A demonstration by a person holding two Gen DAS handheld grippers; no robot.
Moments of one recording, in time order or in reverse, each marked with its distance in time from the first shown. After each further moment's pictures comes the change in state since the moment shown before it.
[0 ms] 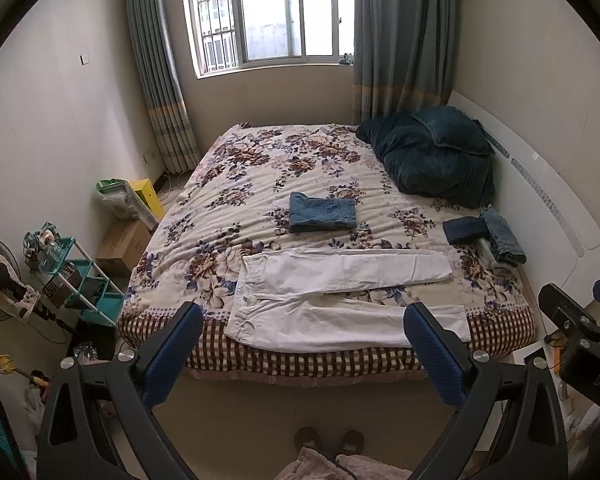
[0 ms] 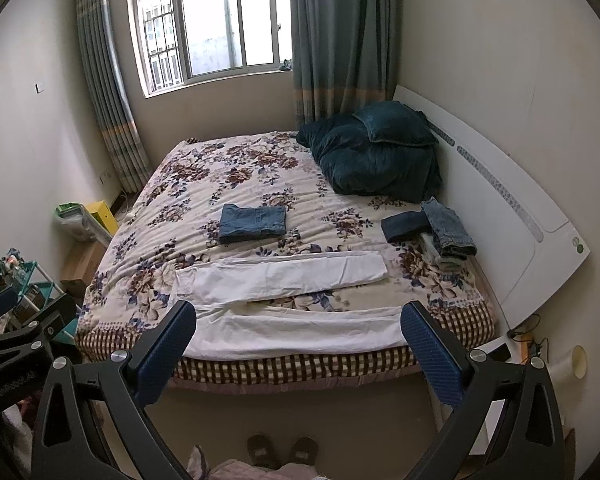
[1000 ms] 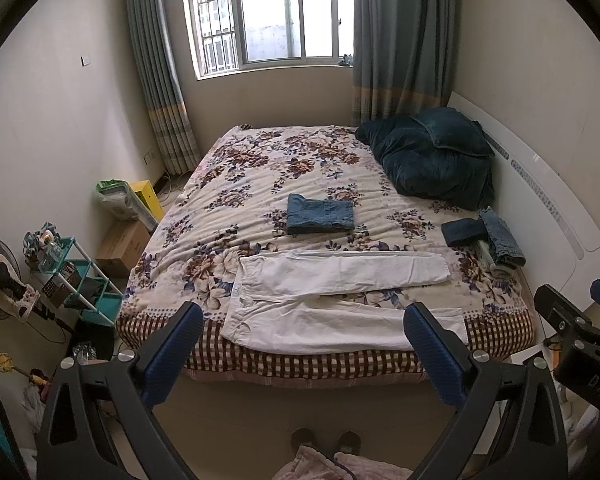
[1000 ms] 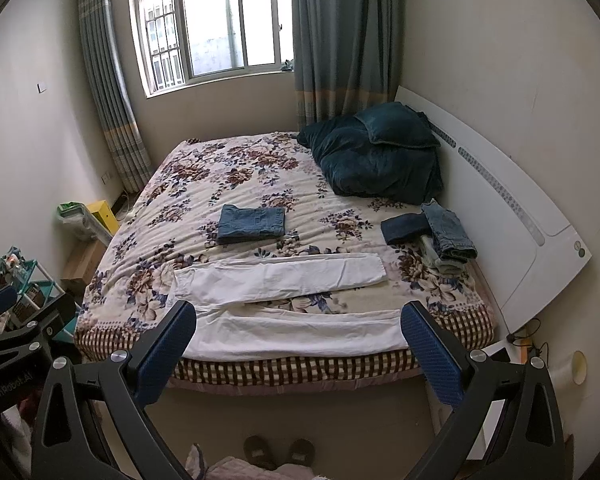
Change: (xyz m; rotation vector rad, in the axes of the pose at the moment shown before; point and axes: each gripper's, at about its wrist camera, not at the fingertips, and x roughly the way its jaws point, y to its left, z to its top) left arm 0.001 -0.005 -0.006 0.003 -0.007 0.003; right arm 0.001 0.000 -0.002 -0.009 -0.003 0.002
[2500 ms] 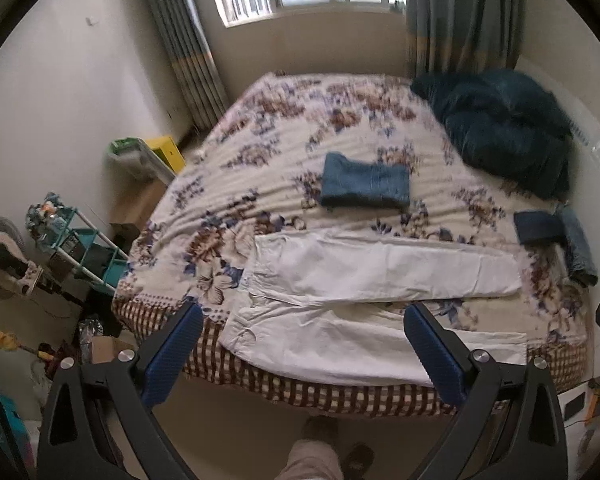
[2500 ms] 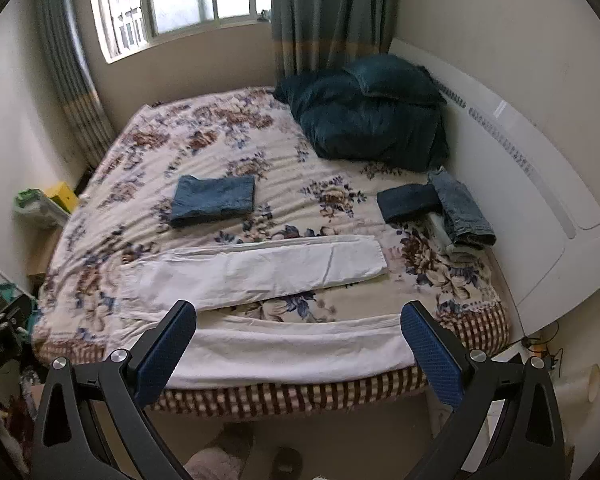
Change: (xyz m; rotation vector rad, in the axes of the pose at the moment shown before) left arm 0.280 -0.016 0.045 -0.057 0.189 0.176; right arm 0.282 -0.029 0.056 0.028 0.173 -0.079
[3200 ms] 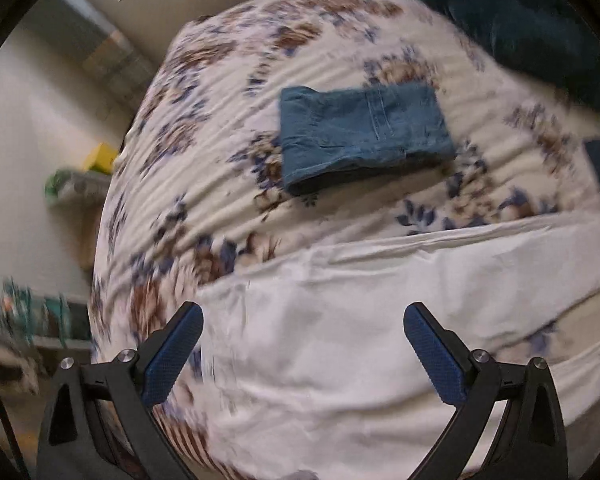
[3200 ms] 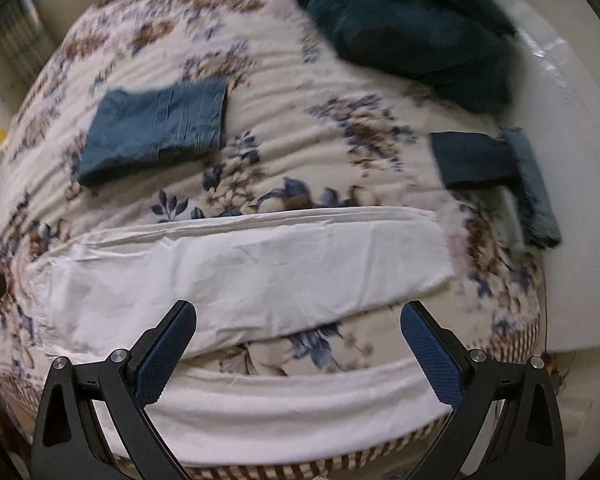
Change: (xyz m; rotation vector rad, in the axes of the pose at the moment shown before) left arm 0.368 -0.091 0.121 0.331 0.255 0.047; right arm 0.462 0.089 0.124 -0.082 0.399 -0.088
